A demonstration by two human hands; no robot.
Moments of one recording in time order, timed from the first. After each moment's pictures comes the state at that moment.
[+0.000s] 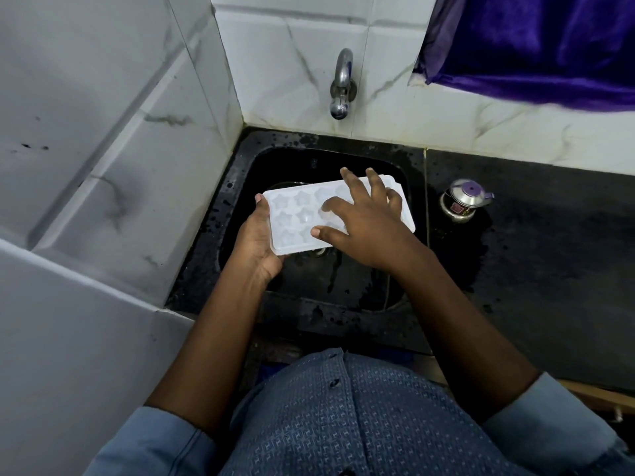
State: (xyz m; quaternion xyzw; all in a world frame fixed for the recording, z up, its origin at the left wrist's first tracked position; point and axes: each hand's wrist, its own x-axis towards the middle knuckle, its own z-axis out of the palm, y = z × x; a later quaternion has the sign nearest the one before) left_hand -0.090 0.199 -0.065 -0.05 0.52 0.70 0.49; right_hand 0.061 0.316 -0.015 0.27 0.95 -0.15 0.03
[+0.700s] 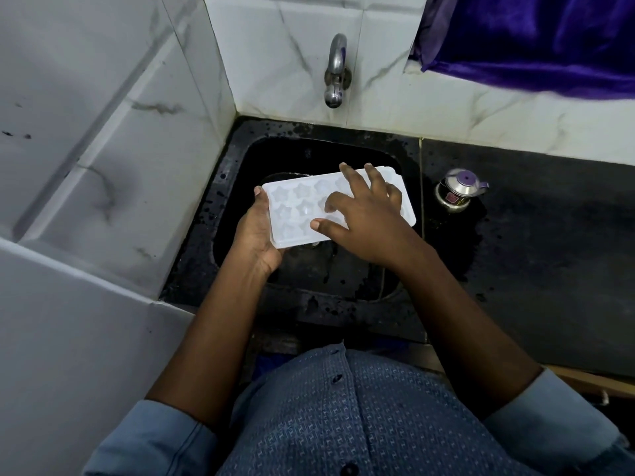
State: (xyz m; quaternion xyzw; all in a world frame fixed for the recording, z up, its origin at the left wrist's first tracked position) left_hand -0.081 0.203 -0.068 -0.05 0.53 0.69 0.48; right_hand 0.071 0.314 -0.020 0.28 0.95 -0.16 0.01
